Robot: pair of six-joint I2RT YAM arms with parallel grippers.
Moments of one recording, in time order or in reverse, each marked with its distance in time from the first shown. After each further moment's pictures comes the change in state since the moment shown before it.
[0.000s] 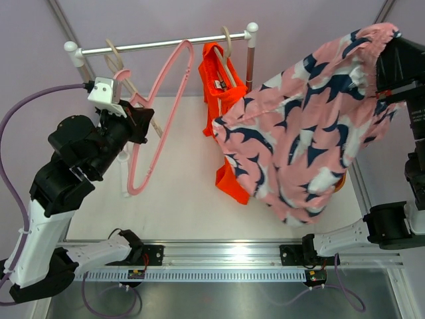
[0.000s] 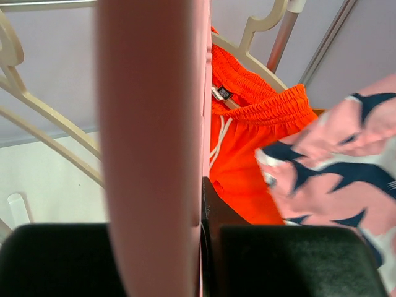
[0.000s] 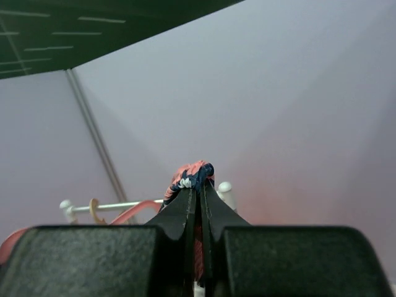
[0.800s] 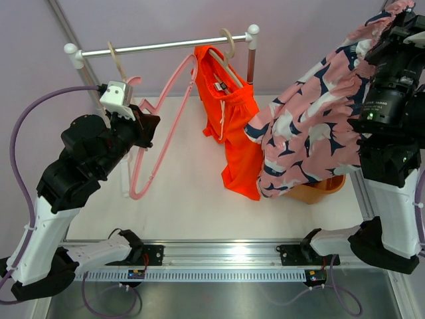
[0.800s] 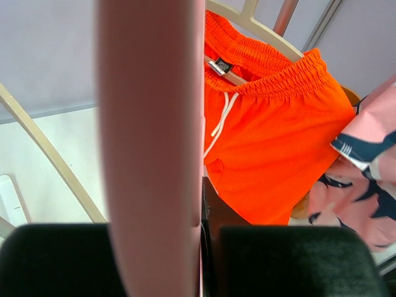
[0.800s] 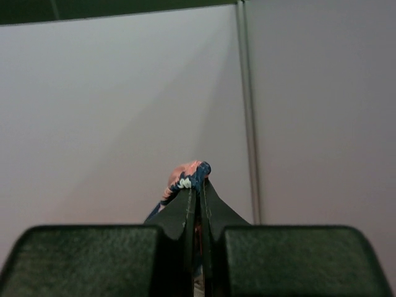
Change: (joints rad) left arm 0.000 -0.005 -0.046 -0.043 0.041 -0.027; right arm -0.776 0.100 -0.067 0.066 -0.088 0.016
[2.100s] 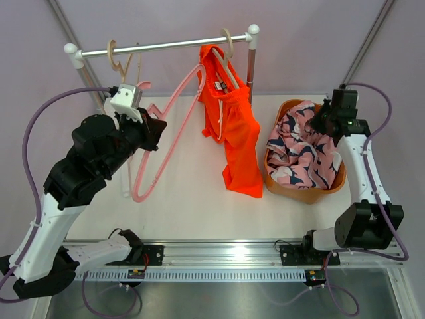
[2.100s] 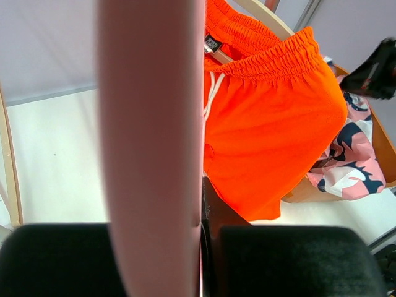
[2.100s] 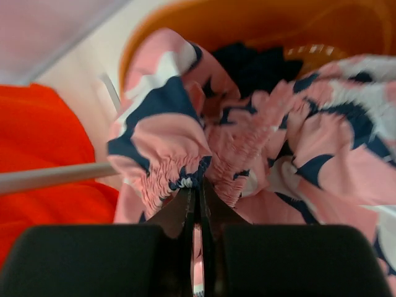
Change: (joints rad) left arm 0.001 0.005 -0.043 -0.007 0.052 -0.022; right arm -0.838 0.093 -0.783 -0.734 -0.885 1.170
